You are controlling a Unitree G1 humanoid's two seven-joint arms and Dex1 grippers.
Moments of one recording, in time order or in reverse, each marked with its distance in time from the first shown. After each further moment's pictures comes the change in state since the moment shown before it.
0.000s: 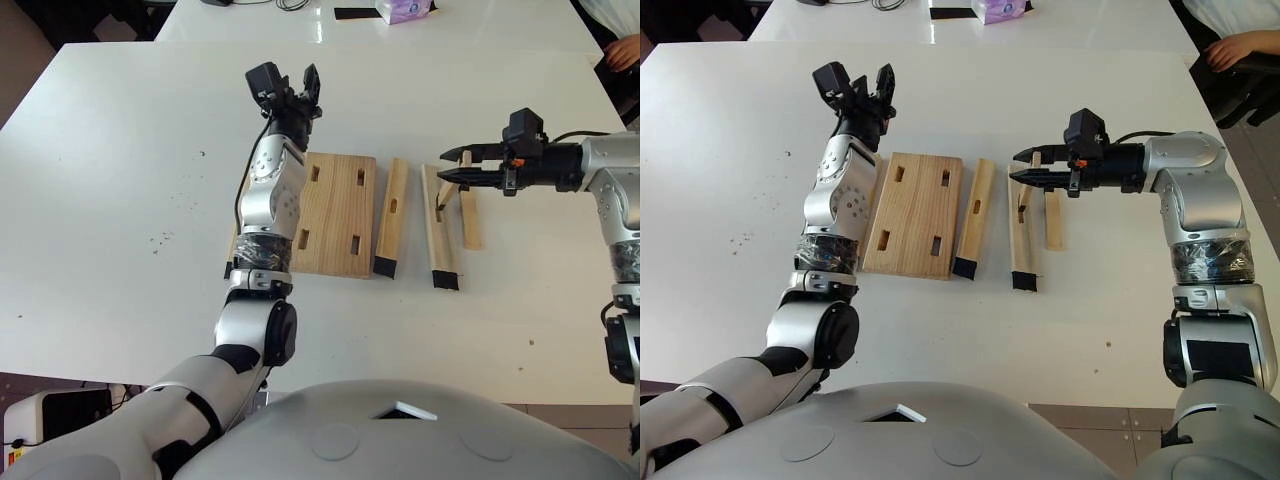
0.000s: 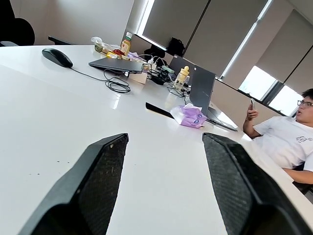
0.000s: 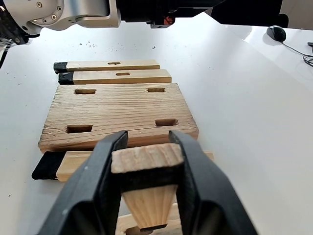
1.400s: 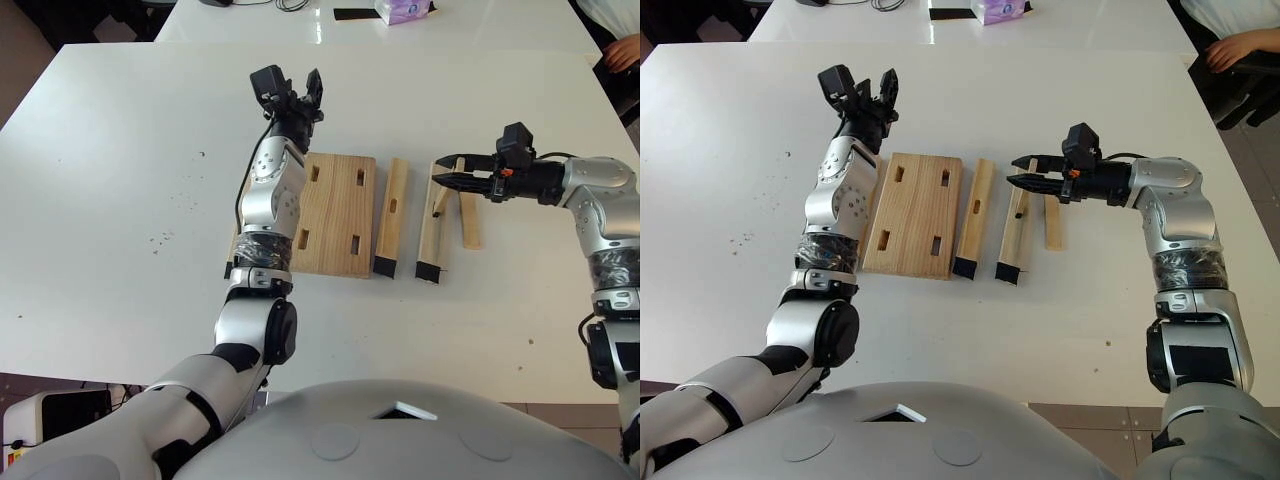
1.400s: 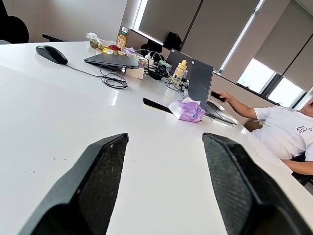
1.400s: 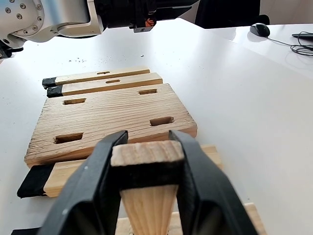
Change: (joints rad) left arm -0.008 -0.004 0.009 0.023 0.025 0.008 -0.030; right arm 0.039 0.077 -0.001 0.151 0.020 -0.079 -0.062
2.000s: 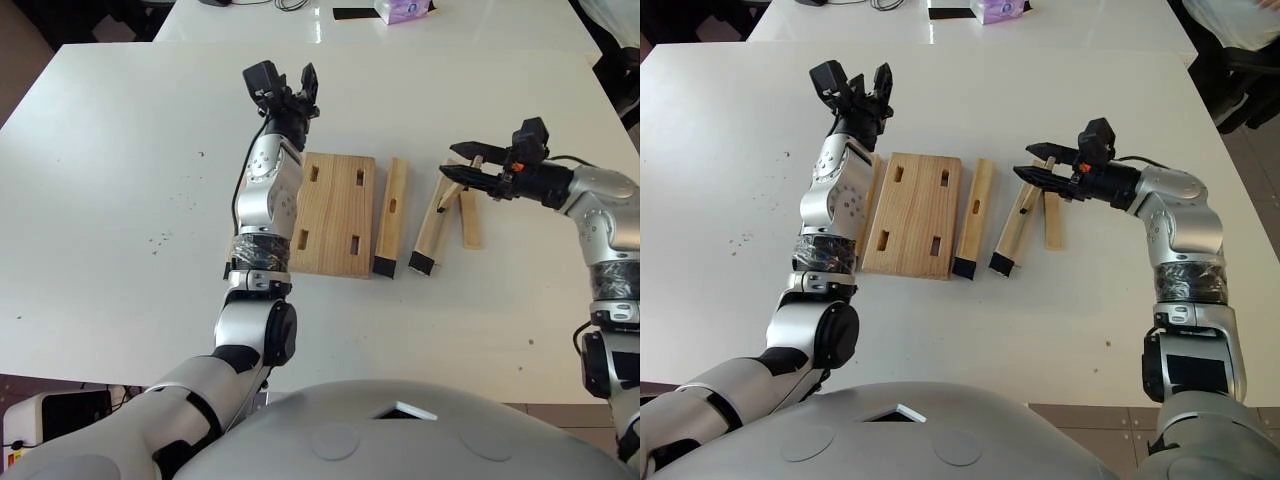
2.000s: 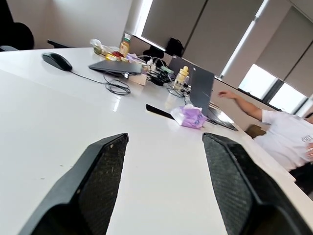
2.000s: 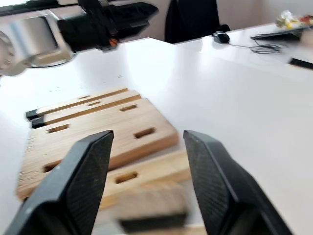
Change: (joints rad) left arm 0.030 0.003 0.011 -0.082 0.003 0.017 0.027; right arm 0.080 0.009 -0.119 -0.194 0.082 0.181 -0.103
